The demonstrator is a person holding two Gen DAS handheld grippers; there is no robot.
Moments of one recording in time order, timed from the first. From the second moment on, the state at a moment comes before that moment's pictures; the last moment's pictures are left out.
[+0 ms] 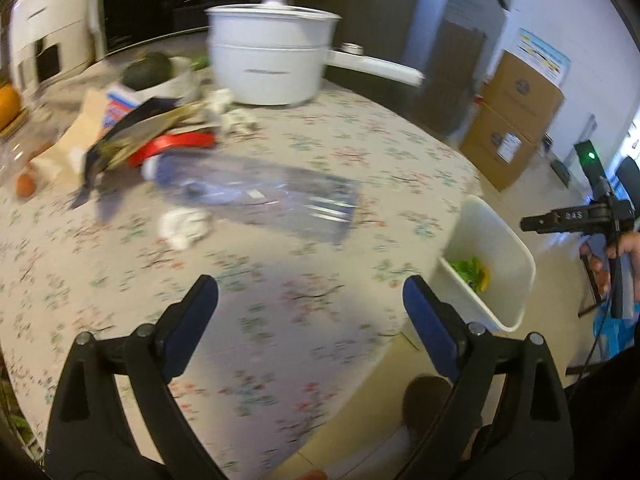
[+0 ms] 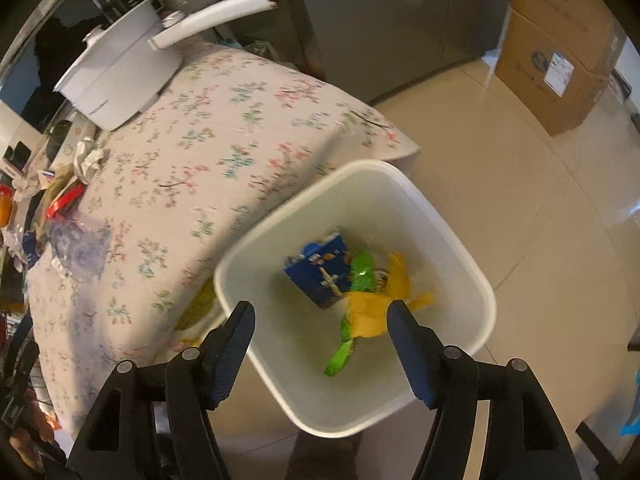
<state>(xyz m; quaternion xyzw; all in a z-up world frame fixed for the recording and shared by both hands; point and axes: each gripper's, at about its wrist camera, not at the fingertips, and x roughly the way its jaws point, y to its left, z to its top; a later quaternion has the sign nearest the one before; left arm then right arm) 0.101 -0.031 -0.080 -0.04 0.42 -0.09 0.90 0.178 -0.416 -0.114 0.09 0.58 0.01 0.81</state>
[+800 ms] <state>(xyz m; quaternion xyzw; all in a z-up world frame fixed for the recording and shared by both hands) 0.170 0.067 -0.142 -0.08 0.44 -0.04 0.90 0.241 -0.242 -0.116 0.00 0.53 0.12 0.84</state>
